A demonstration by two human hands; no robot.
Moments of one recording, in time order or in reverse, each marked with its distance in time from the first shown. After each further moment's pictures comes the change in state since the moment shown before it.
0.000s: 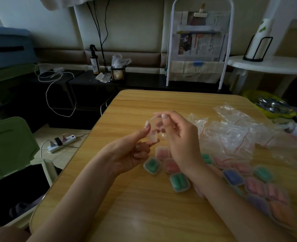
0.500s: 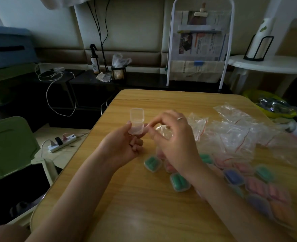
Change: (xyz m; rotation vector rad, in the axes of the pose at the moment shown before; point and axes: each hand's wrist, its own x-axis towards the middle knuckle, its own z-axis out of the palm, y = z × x) left_hand 0.008 0.004 -0.004 -0.120 0.257 0.102; right_hand -0.001 -0.006 0.004 -0.216 -0.083 -0.136
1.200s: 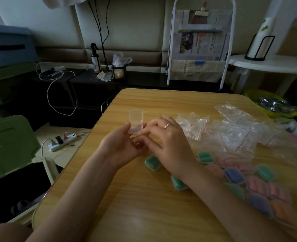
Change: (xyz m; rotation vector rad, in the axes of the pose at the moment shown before) left_hand 0.004 -0.001 -0.006 -0.140 -0.023 -0.022; right_hand -0.005 0.005 0.009 -0.155 -0.142 -0.194
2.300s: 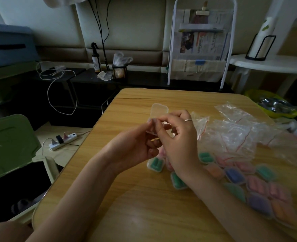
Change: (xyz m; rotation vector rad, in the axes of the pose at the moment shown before) left_hand -0.019 -0.008 0.019 0.348 -0.370 0.032; right_hand 0.000 -0.003 0.001 0.282 0.353 0.305
